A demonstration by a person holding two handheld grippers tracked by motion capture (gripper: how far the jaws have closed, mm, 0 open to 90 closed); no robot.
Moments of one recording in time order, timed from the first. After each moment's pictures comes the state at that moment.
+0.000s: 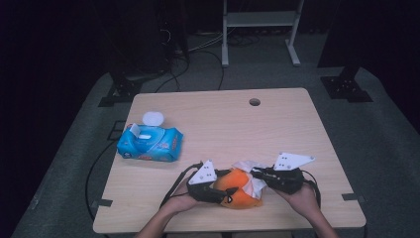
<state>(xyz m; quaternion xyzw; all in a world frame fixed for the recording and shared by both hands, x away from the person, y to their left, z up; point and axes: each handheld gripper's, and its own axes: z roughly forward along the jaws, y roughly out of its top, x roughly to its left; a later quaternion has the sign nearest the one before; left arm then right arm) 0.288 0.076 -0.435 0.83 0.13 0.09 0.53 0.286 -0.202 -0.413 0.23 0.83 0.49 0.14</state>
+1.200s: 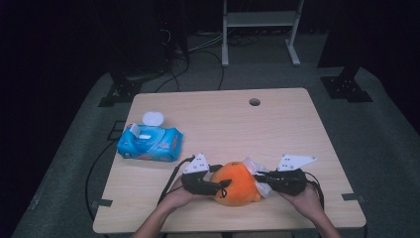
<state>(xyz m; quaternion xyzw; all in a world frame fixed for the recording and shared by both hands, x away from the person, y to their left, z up) 0.308 0.092 -0.442 0.83 0.21 0.07 0.52 0.289 -0.215 -0.428 0.25 0.84 0.48 0.09</state>
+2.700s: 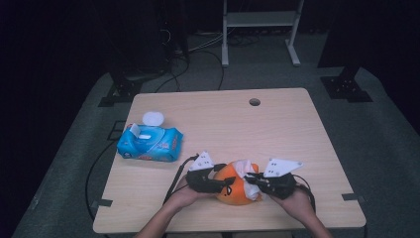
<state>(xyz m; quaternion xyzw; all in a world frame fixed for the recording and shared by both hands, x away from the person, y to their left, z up) 0.311 0.079 -0.441 0.82 0.24 0.06 0.52 0.279 -0.182 -0.420 0.22 0.85 0.46 0.15</state>
